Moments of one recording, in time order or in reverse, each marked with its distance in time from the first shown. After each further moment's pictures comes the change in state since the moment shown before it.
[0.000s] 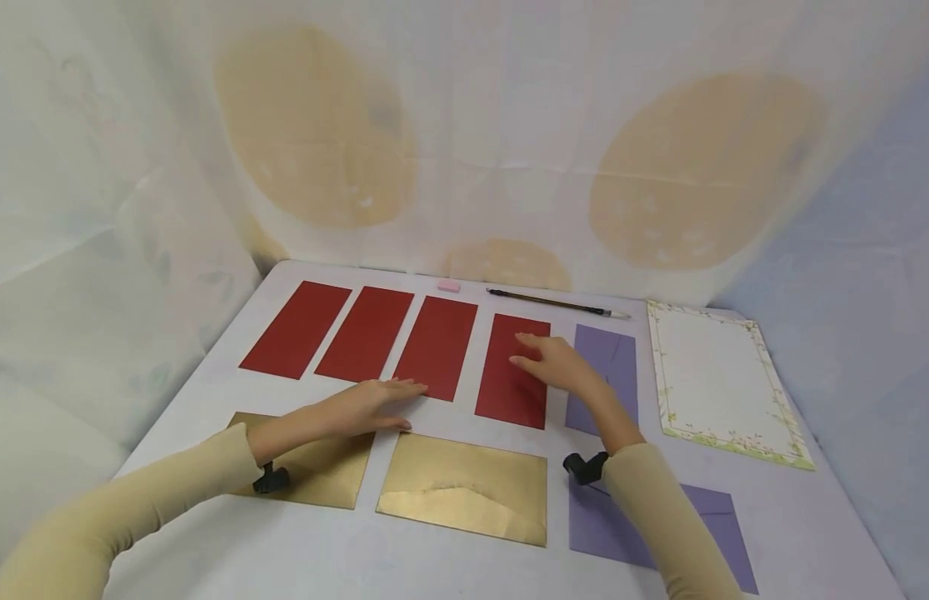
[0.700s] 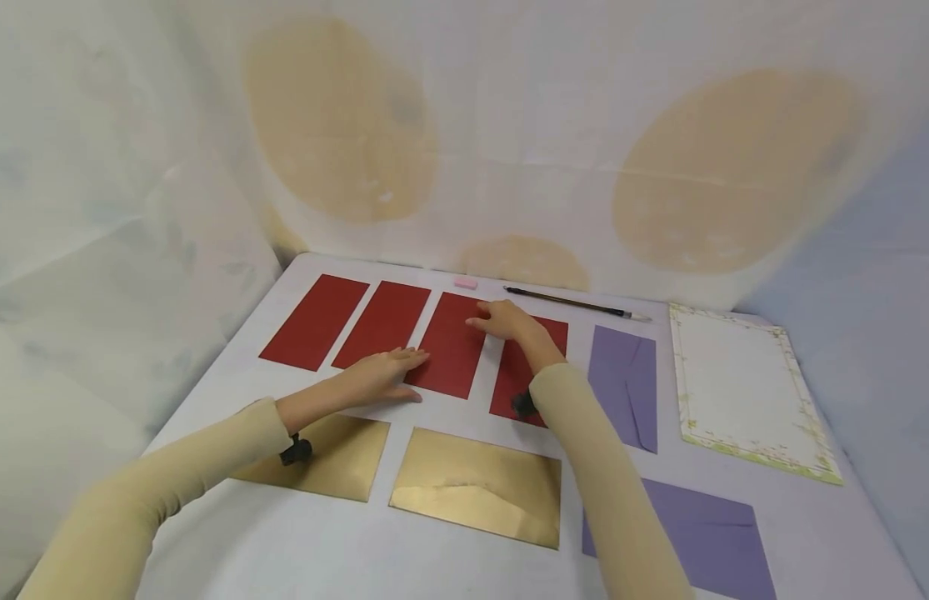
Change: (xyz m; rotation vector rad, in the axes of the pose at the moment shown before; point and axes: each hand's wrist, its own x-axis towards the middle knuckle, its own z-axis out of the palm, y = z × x) left_hand 0.013 -0.025 -0.012 0.164 0.049 -0.151; right_hand 0.127 -0.024 0.027 -0.061 -0.241 0.140
